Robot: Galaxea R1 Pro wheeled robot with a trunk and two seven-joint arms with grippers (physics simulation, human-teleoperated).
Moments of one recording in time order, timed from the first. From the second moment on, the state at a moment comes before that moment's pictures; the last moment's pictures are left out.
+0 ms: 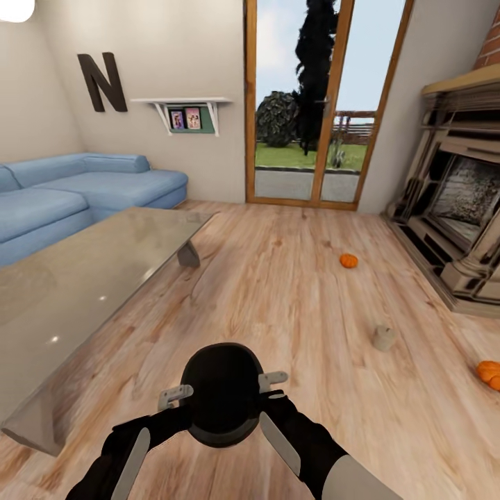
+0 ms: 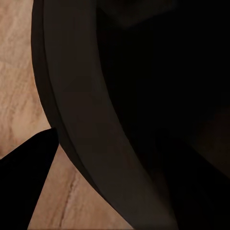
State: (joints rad) left arm -0.27 -0.03 0.04 -1.13 0.27 0.65 -0.11; right arm -0.59 0.17 0.64 -0.72 -0.53 0.47 -0.40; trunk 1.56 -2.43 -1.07
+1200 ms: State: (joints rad) left arm -0.27 -0.03 0.04 -1.13 0.27 0.65 -0.11; right arm -0.59 0.17 0.64 -0.72 -0.53 0.47 -0.40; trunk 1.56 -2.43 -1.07
